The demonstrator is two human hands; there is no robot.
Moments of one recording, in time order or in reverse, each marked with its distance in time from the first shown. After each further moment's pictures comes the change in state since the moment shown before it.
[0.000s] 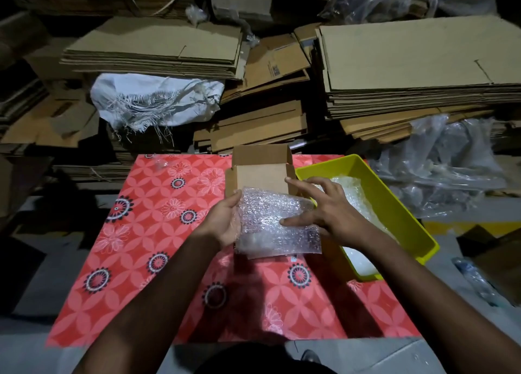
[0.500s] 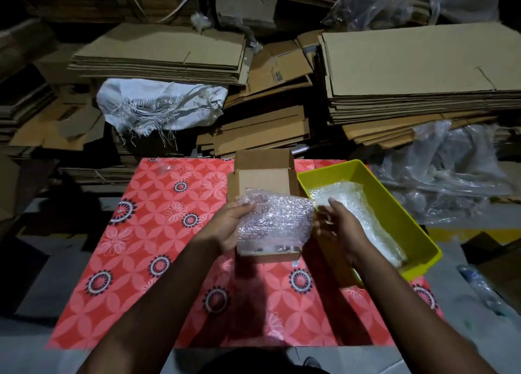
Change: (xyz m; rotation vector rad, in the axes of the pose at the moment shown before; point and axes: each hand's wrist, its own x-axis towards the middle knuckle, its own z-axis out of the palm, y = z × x) left_hand -0.032 0.004 0.029 0.145 -0.073 0.072; right_hand -0.007 -0.010 0.037 1.532 0.369 1.064
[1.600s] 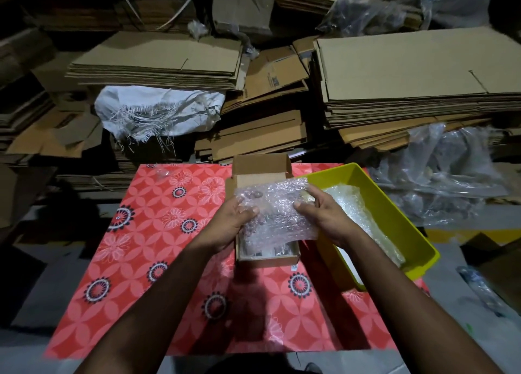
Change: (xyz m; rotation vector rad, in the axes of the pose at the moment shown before) left_hand -0.009 0.011 0.010 0.440 -0.028 0.245; right_hand 0.013 -0.027 0.020 -0.192 -0.349 -0.222
